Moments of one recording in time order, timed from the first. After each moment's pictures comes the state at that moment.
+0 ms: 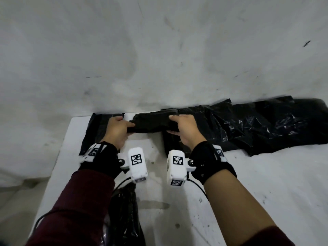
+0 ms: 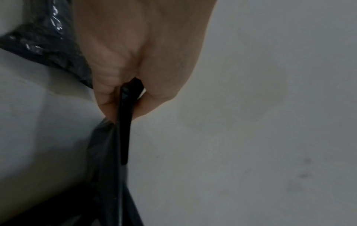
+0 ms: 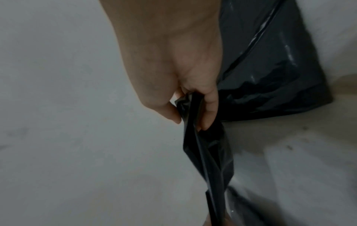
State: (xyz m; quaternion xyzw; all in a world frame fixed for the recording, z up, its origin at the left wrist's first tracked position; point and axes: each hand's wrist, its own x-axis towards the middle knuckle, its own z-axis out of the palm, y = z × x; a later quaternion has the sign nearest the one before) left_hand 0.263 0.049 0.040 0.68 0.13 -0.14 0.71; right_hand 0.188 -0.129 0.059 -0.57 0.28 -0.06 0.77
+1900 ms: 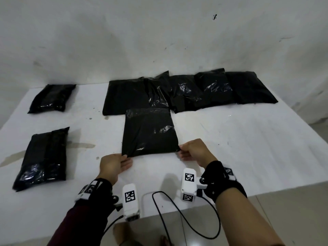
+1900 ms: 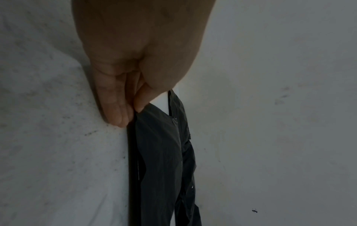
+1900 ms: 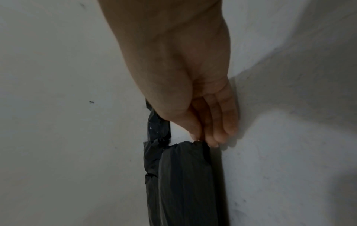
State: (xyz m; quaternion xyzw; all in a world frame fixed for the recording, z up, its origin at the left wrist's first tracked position) left_hand -0.075 -0.081 -0.023 0.62 0.25 -0.21 0.71; right_hand -0.133 -0.325 -0.023 -0.65 0.35 0.07 0.67
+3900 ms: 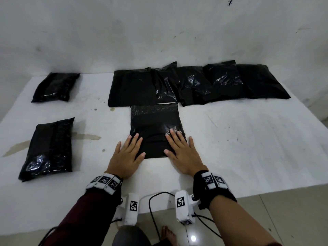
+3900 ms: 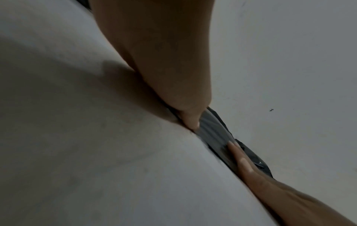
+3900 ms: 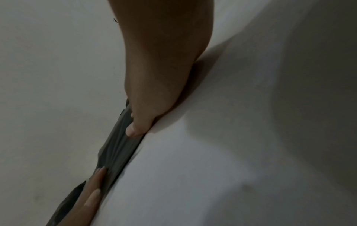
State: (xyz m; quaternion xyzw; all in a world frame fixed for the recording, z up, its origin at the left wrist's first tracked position) left_hand -0.065 -0.063 -0.069 0.95 -0.28 -0.15 0.08; right_hand -0.135 -0.280 -0.068 -0.98 0.02 0.10 0.16
